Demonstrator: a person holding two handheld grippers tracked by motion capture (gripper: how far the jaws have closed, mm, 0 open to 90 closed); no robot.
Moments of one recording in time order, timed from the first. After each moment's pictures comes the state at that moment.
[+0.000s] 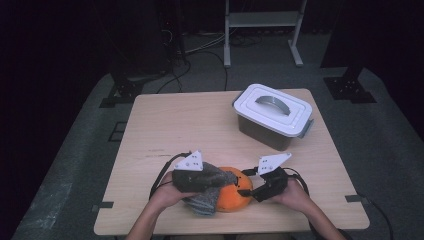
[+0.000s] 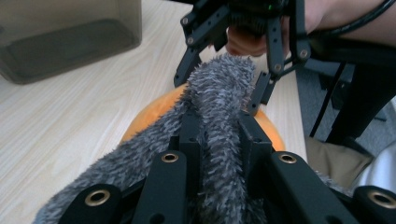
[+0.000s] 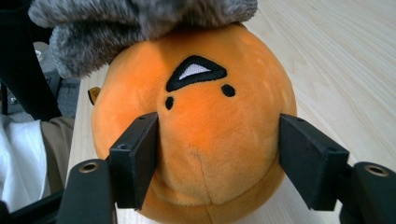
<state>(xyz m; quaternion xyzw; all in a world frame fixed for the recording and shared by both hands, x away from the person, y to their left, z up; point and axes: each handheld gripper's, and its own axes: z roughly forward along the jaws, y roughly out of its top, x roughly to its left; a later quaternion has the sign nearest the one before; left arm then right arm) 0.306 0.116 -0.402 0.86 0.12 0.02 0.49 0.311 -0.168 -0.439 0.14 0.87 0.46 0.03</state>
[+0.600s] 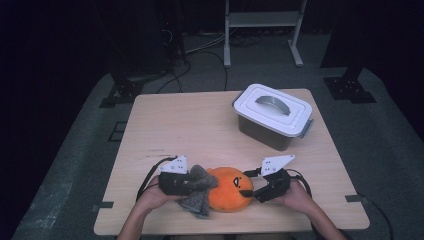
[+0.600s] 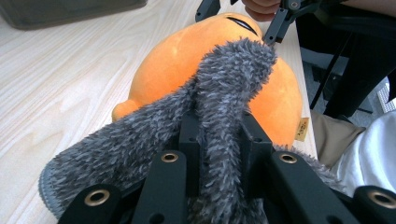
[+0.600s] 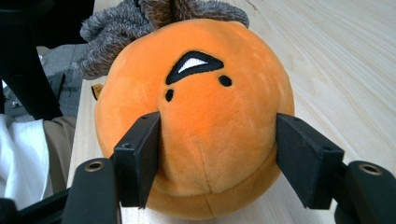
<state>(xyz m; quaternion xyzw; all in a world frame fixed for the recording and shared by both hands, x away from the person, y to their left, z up) 0.311 0.156 -0.425 0.87 0.13 0.00 0.48 0.308 -0.174 -0.442 0.14 0.87 0.47 0.03</state>
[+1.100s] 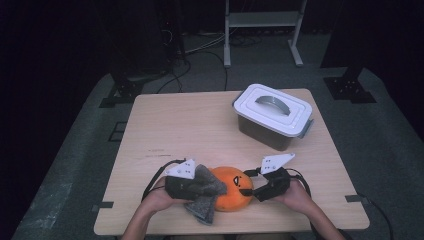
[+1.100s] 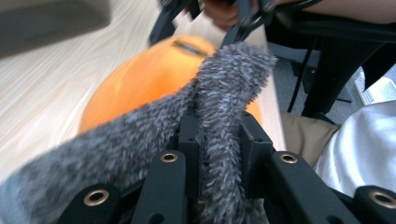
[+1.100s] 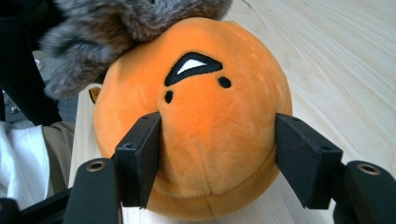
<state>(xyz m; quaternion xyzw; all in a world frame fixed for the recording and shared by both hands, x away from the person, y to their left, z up) 0.304 0.145 -0.420 0.87 0.09 -0.02 0.48 0.311 -0.175 -0.440 0.16 0.87 0.47 0.03</state>
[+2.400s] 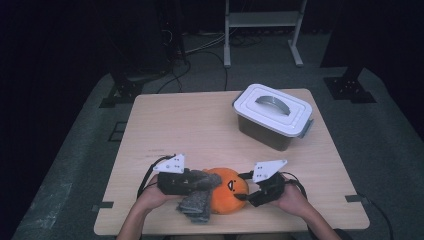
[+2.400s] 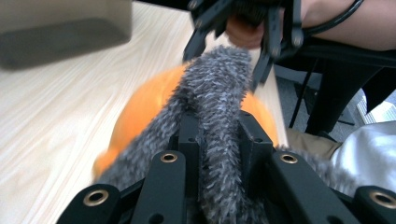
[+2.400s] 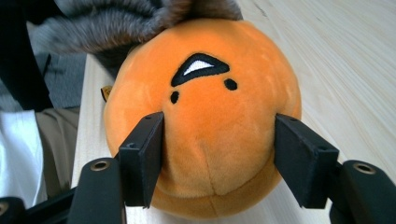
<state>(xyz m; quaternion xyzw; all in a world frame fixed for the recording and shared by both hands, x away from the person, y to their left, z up) 0.305 0.151 -0.410 0.85 0.09 -0.01 0.52 0.292 -0.151 -0.430 0.10 0.89 0.45 0.08</state>
